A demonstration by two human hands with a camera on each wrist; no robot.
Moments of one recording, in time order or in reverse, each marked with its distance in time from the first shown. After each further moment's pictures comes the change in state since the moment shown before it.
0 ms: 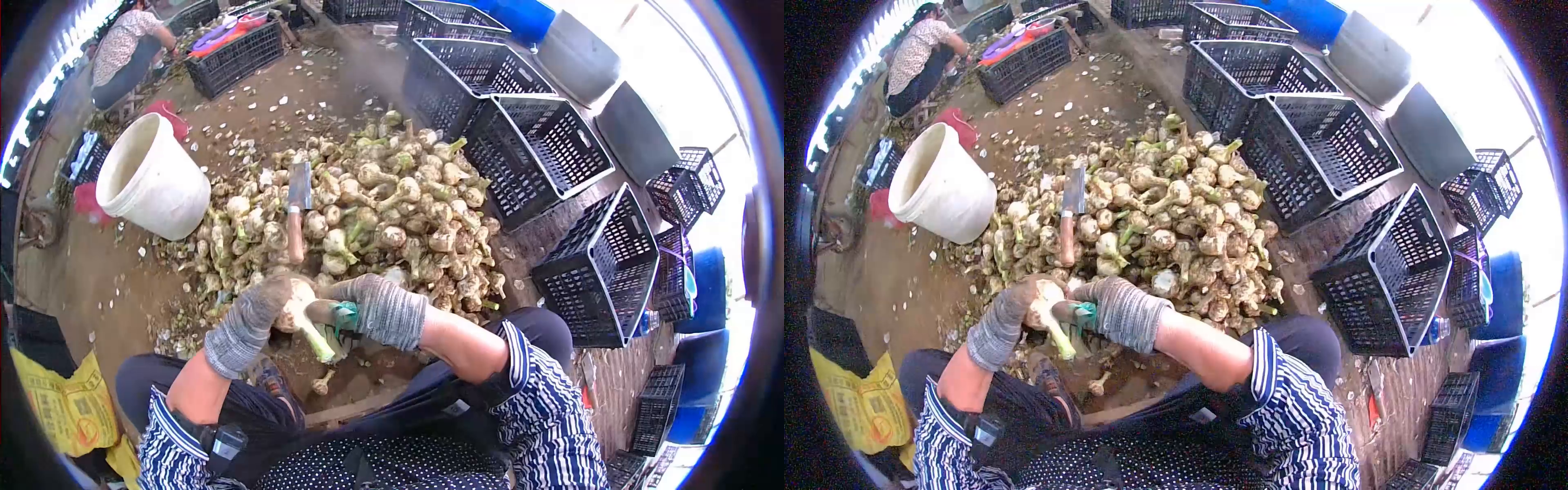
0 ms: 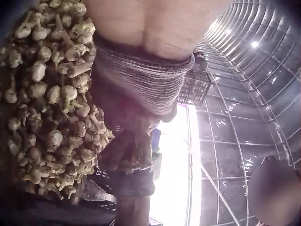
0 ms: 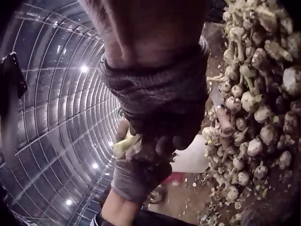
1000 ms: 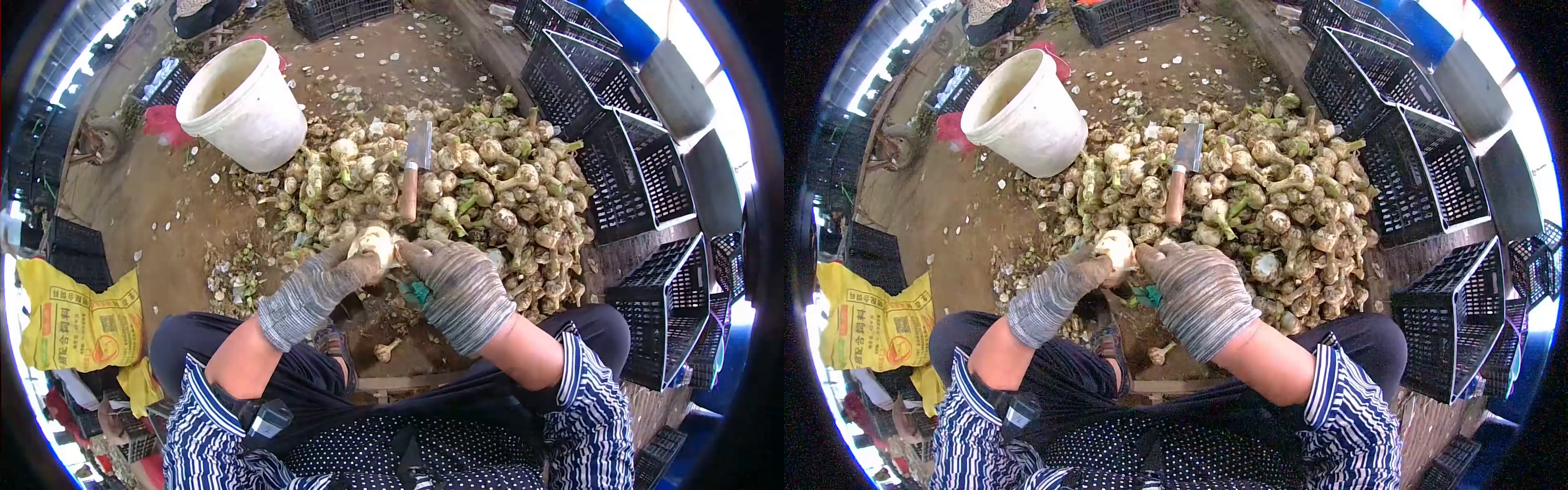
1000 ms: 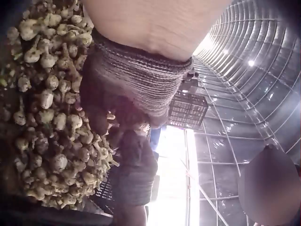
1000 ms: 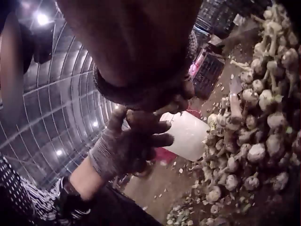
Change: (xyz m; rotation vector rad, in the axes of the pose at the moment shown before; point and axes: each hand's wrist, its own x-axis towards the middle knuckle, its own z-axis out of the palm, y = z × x) left_hand -0.079 0.004 0.026 0.207 0.512 0.049; right_hand 0.044 -0.011 0.056 -1.042 0.384 -0.484
